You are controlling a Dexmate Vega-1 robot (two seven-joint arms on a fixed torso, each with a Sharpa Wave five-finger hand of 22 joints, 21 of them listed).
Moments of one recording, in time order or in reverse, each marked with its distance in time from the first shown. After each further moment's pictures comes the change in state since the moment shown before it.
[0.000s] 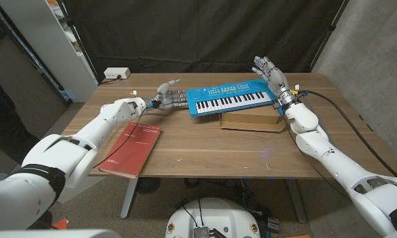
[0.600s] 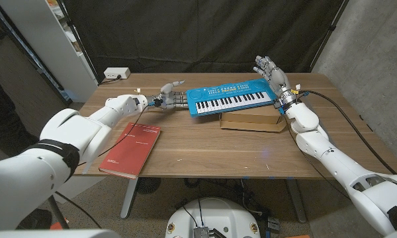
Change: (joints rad) left arm -0.177 -0.107 0.060 0.341 0.129 -0.068 -0.140; left_hand 0.086 -0.025 0.000 -0.009 0.000 0.077 0.010 0.000 0.000 0.097 -0.004 0.000 0.000 0.101 -0.020 0.000 0.000 0.113 -0.046 -0.007 0.000; right arm 0.013 0.005 0.000 0.034 0.003 0.025 0.004; right_hand 0.000 0.000 0.000 0.000 0.000 0.000 0.000 -0.007 0.000 0.000 0.000 -0.006 0.000 0.005 0.006 0.000 0.000 0.000 0.000 0.000 0.000
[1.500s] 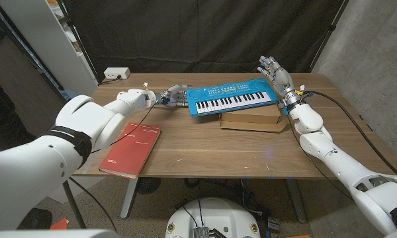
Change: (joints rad) left arm -0.073 -0.096 0.041 0.095 0.169 -0.093 0.140; left_hand 0.283 -0.024 0.013 -0.014 0.000 0.157 0.014 0.020 0.005 0.158 -0.062 0.017 0.005 0.160 -0.083 0.020 0.003 0.128 -0.093 -0.004 0.002; right arm -0.006 -0.018 0.014 0.016 0.009 0.017 0.007; right_hand 0.000 0.000 0.000 0.000 0.000 0.011 0.011 0.000 0.000 0.011 0.000 0.000 0.000 0.009 0.009 0.000 0.000 0.000 0.000 -0.004 0.000
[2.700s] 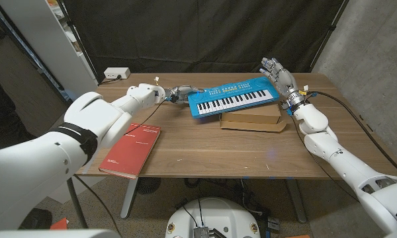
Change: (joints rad) left arm -0.029 -0.042 0.074 -0.010 0.058 -0.025 0.007; left_hand 0.301 0.064 -0.050 0.019 -0.005 0.366 0.008 0.082 0.018 0.352 -0.118 0.087 0.018 0.319 -0.115 0.096 0.011 0.232 -0.127 0.120 0.020; right arm -0.008 -0.029 0.010 -0.010 0.021 -0.019 0.033; right_hand 0.000 0.000 0.000 0.000 0.000 0.004 0.004 0.000 0.000 0.007 0.007 0.000 0.000 0.007 0.000 0.000 0.000 -0.004 0.004 0.000 0.000
